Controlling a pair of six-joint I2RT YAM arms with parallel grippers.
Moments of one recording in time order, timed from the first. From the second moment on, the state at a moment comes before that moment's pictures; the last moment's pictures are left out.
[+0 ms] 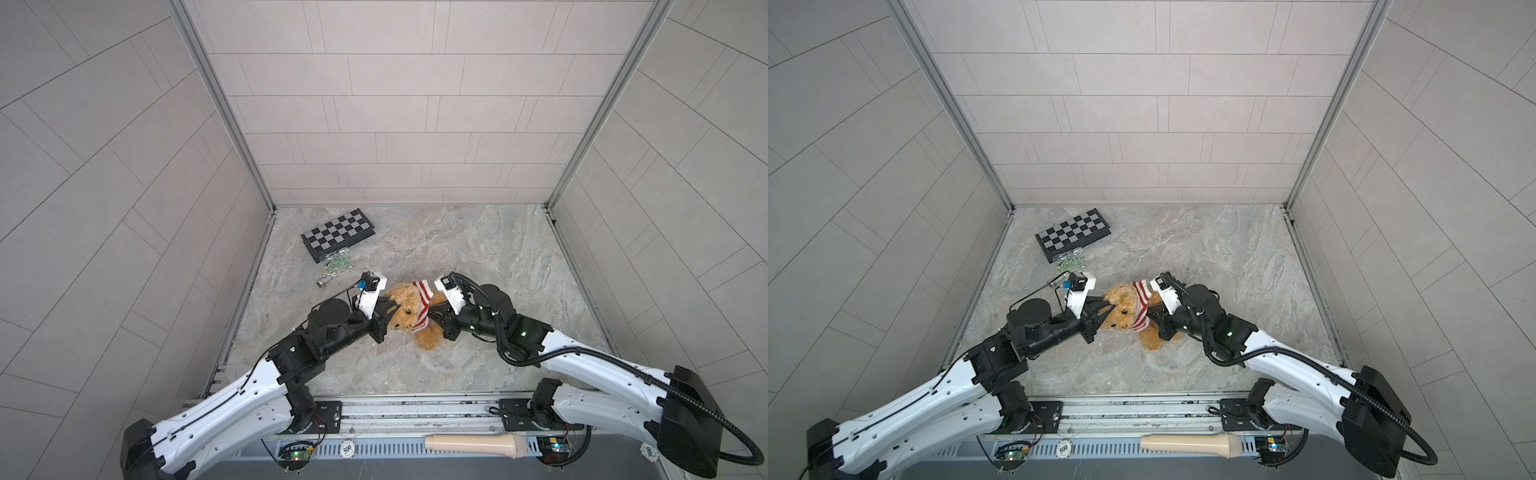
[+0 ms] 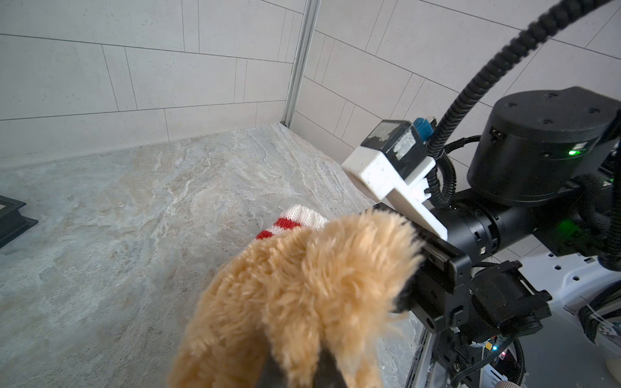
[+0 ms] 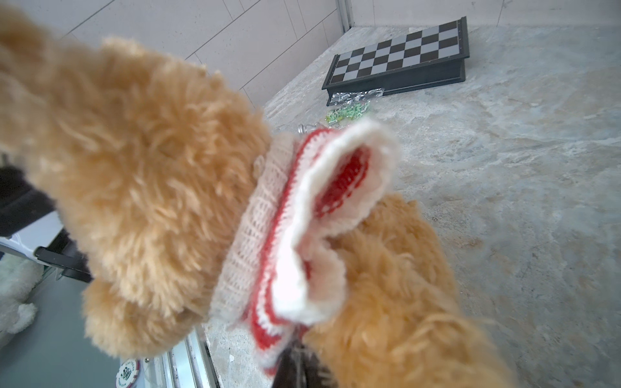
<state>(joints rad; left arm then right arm) -0.88 0.71 0.57 -0.07 0.05 -0.26 0.79 1.02 0.58 0.03 -0.24 0.30</state>
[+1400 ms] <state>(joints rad) -0.88 0.41 0.36 -0.10 -0.18 -0.41 0.74 0.66 0.42 -0.16 0.02 0.46</state>
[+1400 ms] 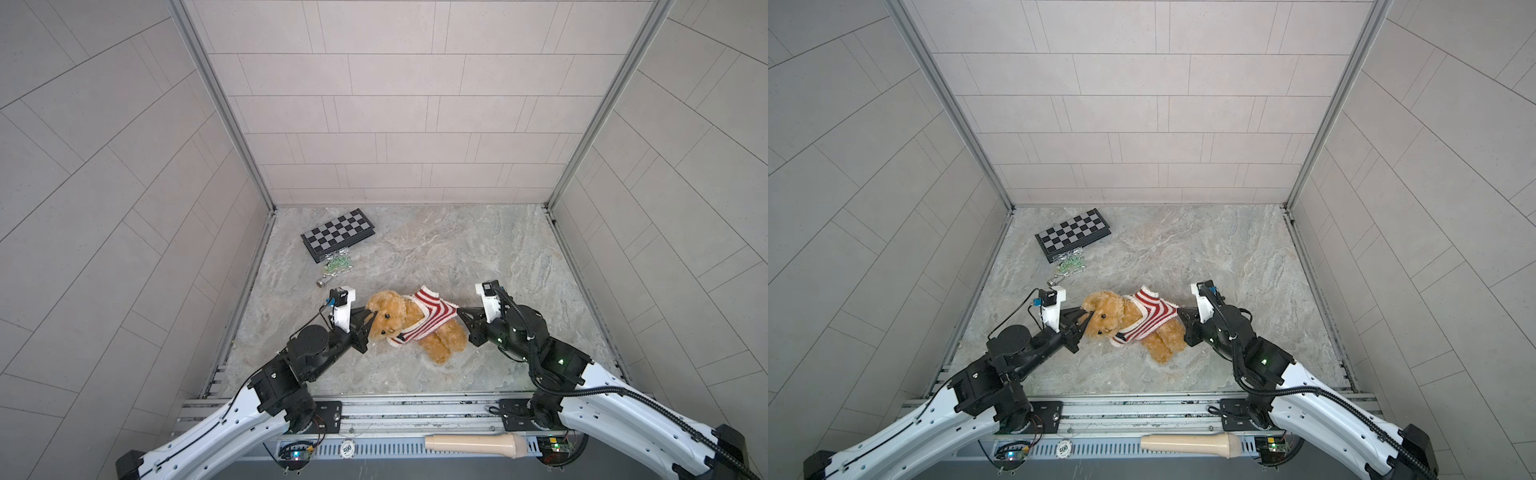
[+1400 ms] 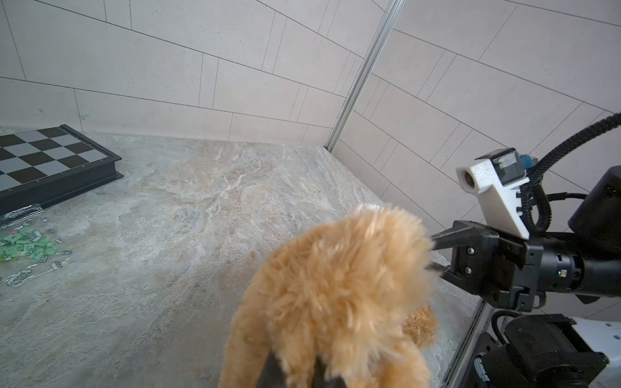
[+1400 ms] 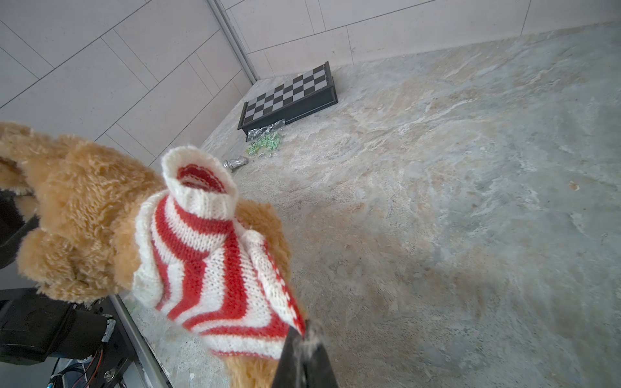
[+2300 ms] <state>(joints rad) -0.87 0.52 0.49 -0.20 0.08 -0.21 0.73 0.76 0.59 -0.16 -0.30 0.17</state>
